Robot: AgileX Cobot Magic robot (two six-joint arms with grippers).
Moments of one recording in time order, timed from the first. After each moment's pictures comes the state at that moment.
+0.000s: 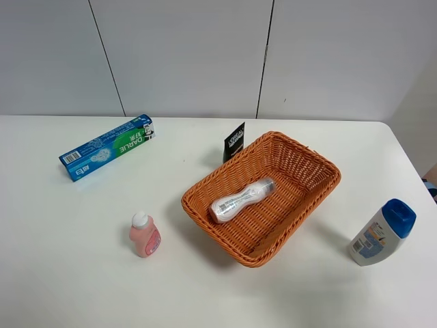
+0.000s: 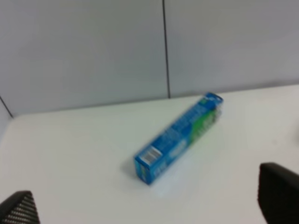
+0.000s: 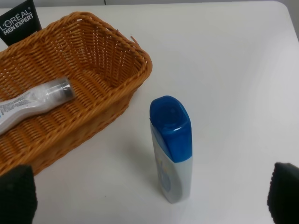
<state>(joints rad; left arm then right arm) 0.06 0.23 -0.73 -0.06 0.88 0.08 0.06 0.00 -0.50 0.08 1.06 0.00</state>
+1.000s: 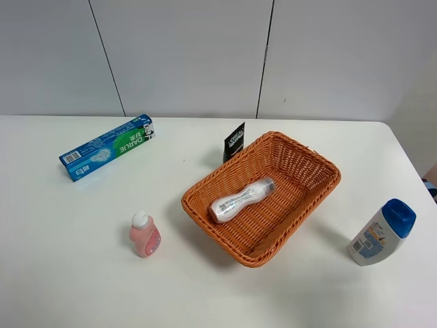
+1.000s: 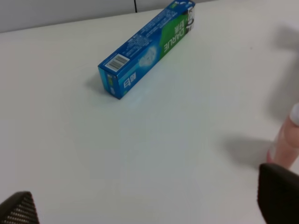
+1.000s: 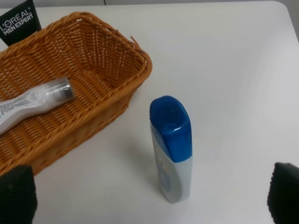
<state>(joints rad) -0.04 -0.01 -0.51 0.00 1.05 0.07 0.06 0.00 -0.50 0.08 1.06 0.00</state>
